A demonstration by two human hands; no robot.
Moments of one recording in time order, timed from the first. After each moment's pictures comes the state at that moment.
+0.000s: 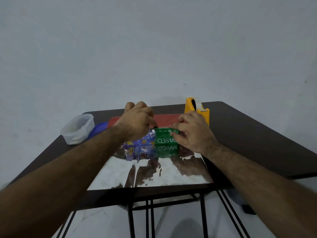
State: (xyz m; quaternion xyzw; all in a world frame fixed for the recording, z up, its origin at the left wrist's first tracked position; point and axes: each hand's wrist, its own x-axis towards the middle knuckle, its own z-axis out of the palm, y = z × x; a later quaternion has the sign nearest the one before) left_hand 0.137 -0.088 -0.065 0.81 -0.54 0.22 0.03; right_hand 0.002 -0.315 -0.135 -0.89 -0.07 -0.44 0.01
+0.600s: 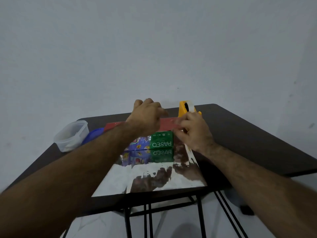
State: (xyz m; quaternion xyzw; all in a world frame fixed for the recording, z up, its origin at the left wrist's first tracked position) left_hand 0.104 -0.143 -0.037 0.83 -0.51 0.23 0.04; right_hand -0.010 -0.329 -0.124 -0.88 -0.01 -0.47 0.12
